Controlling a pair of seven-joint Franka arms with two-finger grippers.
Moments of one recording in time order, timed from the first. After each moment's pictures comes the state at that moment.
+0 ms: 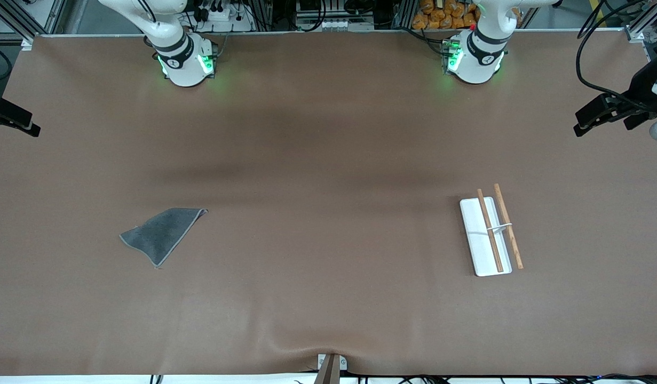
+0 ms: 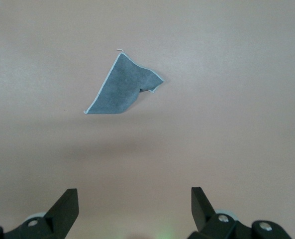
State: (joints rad) left arm -0.01 -0.03 -0.06 -1.52 0.03 1.49 -0.20; right arm -0.13 -0.01 -0.01 -1.53 0.01 1.47 -0.09
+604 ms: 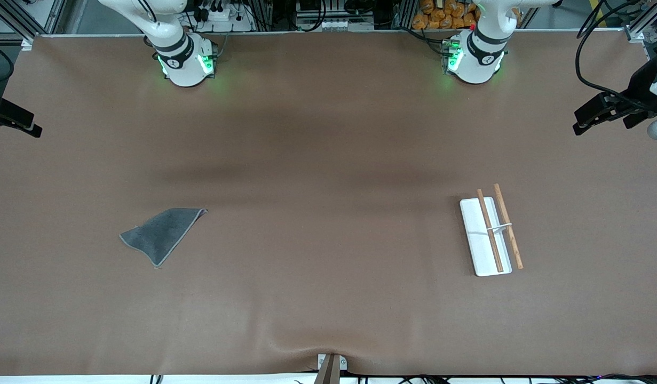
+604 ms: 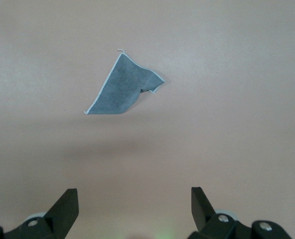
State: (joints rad) left arm -0.01 -0.03 -0.07 -1.52 0.03 1.49 -0.19; right arm -0.13 -0.01 -0.01 -1.53 0.01 1.47 -0.09
